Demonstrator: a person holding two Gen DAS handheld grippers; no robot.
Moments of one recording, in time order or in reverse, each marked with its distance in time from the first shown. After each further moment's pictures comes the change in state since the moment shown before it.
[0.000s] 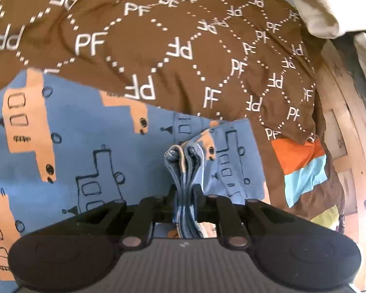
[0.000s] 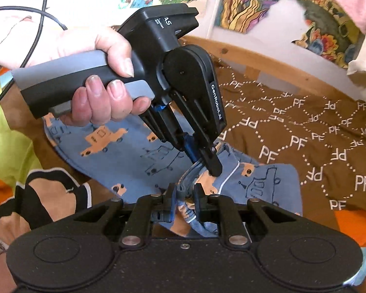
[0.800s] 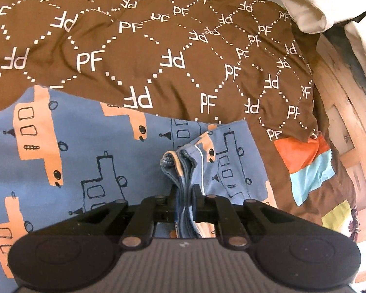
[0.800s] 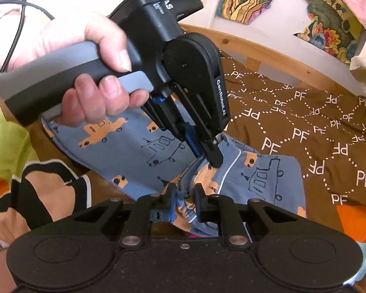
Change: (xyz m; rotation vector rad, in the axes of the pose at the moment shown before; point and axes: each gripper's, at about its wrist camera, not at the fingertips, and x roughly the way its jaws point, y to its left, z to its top) left arm -0.015 -0.017 -0.013 0.081 -0.080 0.070; right arm 0.003 -0.001 0.001 0.020 0.033 -0.005
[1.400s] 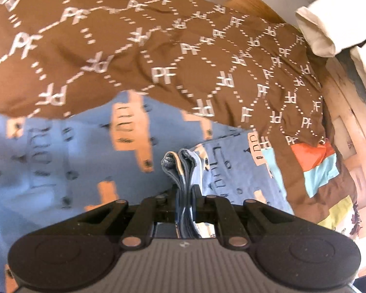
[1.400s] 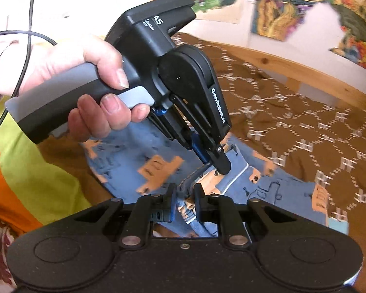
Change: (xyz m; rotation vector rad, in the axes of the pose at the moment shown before) left arm -0.067 0.067 -0.016 -0.045 -0.037 0.043; right arm 0.007 0.056 0.045 -0.011 -0.056 0.185
